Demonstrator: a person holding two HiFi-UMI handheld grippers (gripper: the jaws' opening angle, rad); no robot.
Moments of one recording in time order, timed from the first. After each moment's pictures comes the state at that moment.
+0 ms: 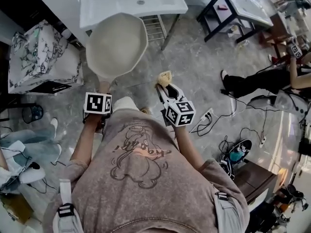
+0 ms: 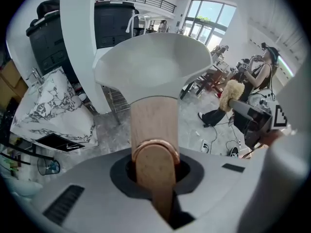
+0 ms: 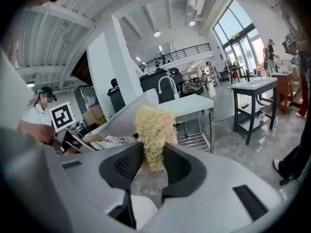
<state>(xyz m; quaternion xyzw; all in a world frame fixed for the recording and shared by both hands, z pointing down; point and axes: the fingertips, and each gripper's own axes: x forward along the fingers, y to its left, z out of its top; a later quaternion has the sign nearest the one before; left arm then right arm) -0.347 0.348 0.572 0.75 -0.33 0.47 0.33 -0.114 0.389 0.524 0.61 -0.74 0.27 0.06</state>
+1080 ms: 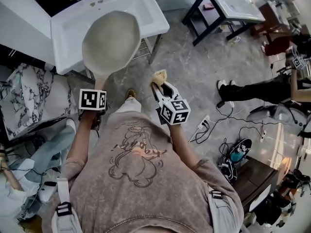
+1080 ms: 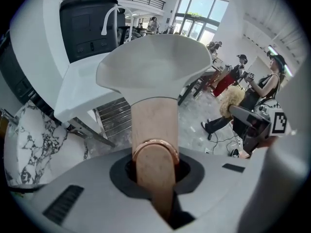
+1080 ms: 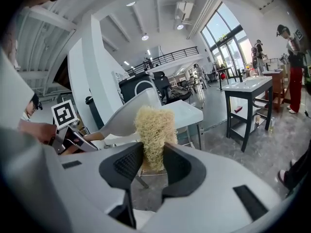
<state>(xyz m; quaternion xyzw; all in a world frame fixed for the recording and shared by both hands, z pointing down) -0.200 0.128 0.567 0.77 -0.29 0.48 0.30 0.023 0.209 0.531 0.66 -0.70 0.28 0.03</state>
